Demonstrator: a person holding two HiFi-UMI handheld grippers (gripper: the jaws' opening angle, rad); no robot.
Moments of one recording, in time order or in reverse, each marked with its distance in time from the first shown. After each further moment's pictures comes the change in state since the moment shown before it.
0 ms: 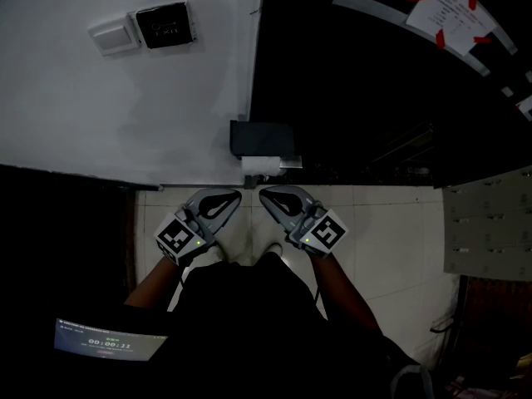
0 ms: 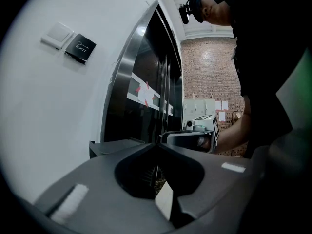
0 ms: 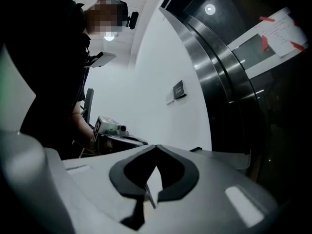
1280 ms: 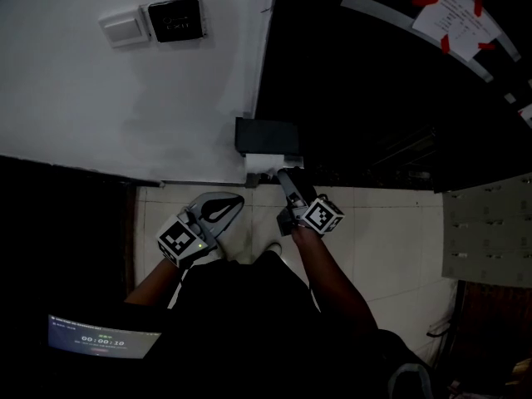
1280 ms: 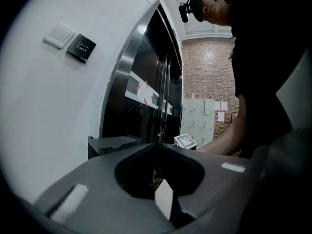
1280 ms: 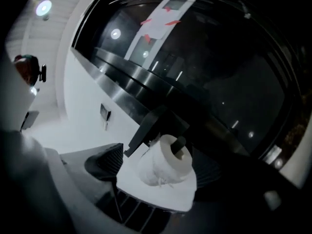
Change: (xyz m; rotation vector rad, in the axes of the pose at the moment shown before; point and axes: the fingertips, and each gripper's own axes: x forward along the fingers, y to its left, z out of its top) left arm -0.010 -0.011 -0.010 -0.008 0.003 -0.010; right arm -0.036 -0.125 -0.105 0.791 -0.258 -0.469
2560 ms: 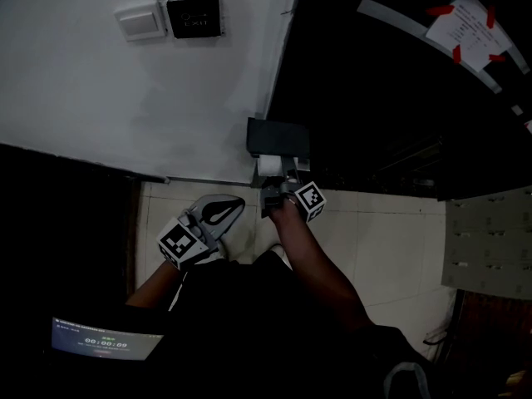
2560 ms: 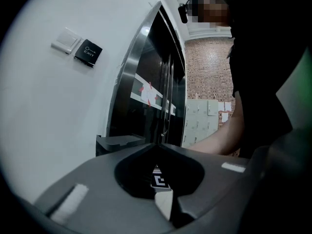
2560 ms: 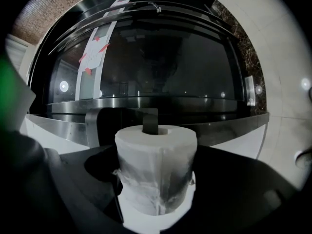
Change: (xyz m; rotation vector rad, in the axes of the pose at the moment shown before) left arm -0.020 0.005 -0.002 -0.011 -0.005 0.048; right arm 0.057 -0.042 -0.035 0.703 -0.262 -0.177
